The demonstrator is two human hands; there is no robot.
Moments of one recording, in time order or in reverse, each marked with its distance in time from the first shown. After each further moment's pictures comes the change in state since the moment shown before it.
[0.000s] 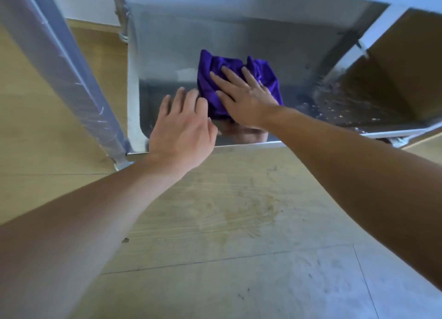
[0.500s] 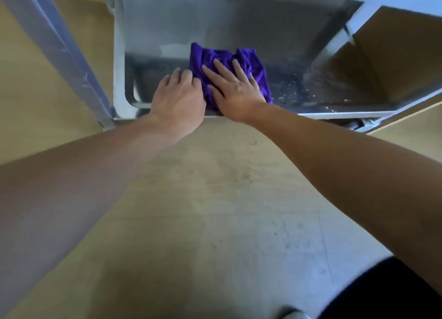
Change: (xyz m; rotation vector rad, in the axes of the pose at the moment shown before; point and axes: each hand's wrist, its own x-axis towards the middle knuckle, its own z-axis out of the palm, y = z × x) left_hand -0.001 0.039 -0.022 0.044 -0.134 -0.026; right_hand -0.058 0.008 -0.003 0.033 -0.050 -0.021
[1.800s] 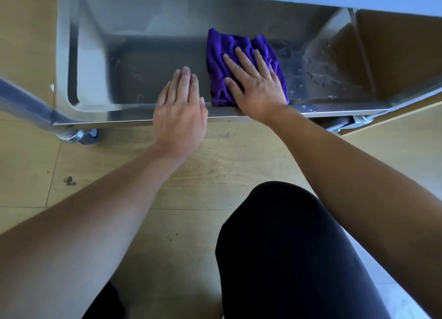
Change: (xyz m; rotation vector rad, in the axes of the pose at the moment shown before) left_hand 0.011 0.107 0.055 0.018 0.199 -0.149; right_hand -0.019 0.134 -0.007 -0.004 0.028 0.020
